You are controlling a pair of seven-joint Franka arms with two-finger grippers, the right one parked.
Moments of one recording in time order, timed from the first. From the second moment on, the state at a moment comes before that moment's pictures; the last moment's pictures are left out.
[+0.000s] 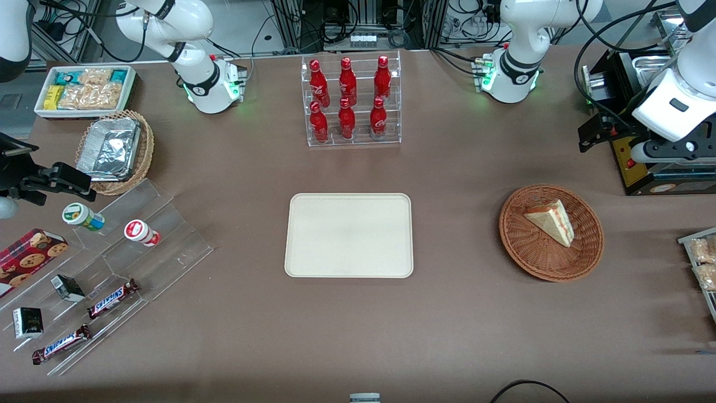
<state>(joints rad) -0.05 -0.05 -0.06 -1.61 0.01 1.48 -0.10</state>
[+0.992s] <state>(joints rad) 0.05 -0.01 -0.04 -1.64 0.02 1.51 -0.19</state>
